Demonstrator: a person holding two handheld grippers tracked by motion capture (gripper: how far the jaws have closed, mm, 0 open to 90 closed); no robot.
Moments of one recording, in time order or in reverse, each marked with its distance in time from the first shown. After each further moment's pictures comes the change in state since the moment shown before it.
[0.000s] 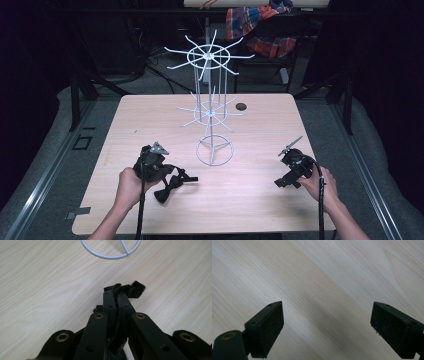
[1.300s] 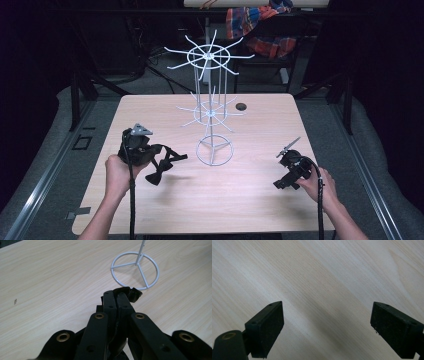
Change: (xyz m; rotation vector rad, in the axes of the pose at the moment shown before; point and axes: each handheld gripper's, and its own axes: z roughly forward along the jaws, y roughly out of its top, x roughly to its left) left arm 0.025 0.022 -0.045 -0.152 0.127 -0.117; right arm 0.007 0.001 0.001 -0.004 -0.010 -0.023
